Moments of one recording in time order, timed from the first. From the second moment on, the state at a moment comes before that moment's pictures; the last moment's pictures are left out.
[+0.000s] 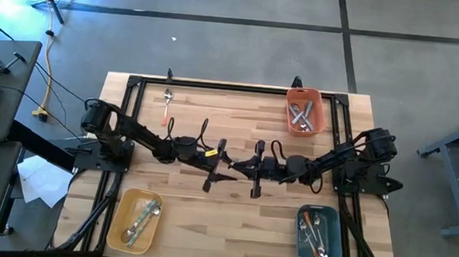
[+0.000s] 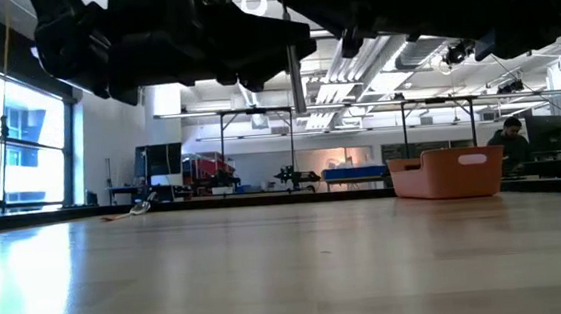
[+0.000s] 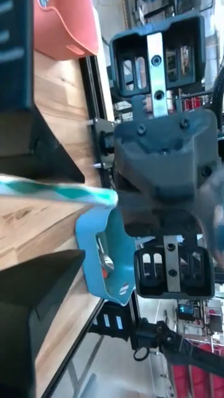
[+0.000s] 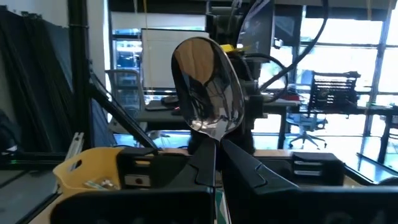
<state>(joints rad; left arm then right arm) -0.08 1.79 0.67 1.11 0.16 0.09 0.23 1.74 0.60 1.37 0.22 -0.09</state>
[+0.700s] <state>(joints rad) -0.08 1.75 0.67 1.00 0.13 0.14 0.23 1.74 0.60 1.37 0.25 -0.11</state>
